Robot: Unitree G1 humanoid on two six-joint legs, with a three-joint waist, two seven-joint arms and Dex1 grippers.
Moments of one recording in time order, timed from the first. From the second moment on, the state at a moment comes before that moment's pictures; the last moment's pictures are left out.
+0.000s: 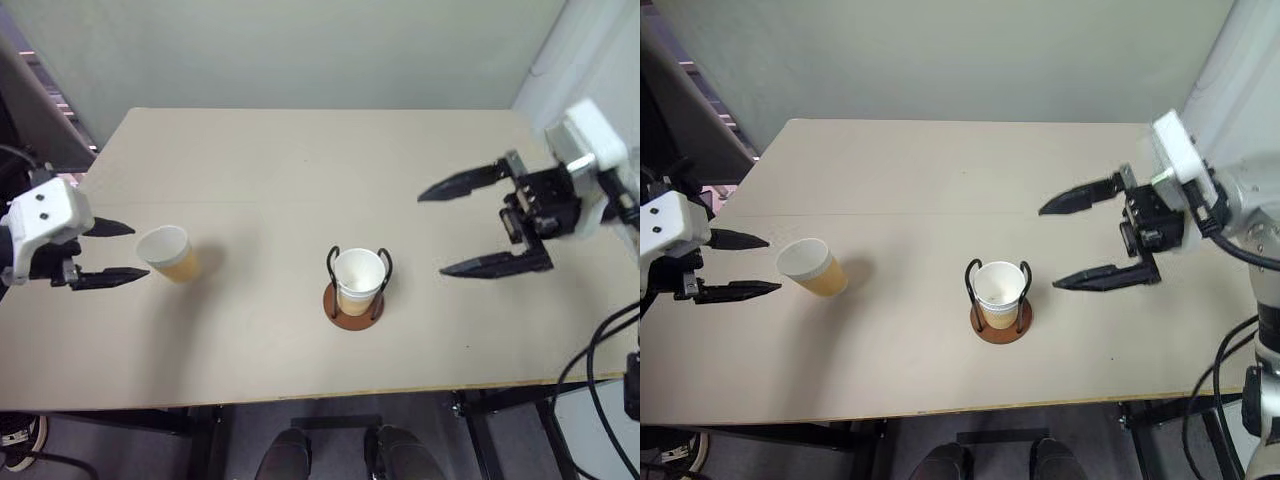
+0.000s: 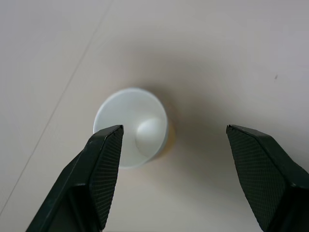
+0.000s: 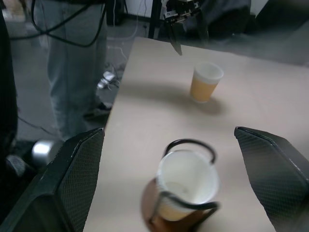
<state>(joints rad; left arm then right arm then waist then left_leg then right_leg) -0.27 1.32 0.29 0.15 -0.29 0.22 -1.34 -0.78 -0.88 -0.07 -0.27 0.68 0.69 1.47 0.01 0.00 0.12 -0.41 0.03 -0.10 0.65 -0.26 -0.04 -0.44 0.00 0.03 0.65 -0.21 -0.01</state>
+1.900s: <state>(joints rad) -1.26 0.89 -0.55 0.23 -0.73 0.01 -1.57 -0.50 -1.02 -0.34 -0.58 0.94 0.78 1.00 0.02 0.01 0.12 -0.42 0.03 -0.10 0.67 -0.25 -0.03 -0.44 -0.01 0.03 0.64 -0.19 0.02</state>
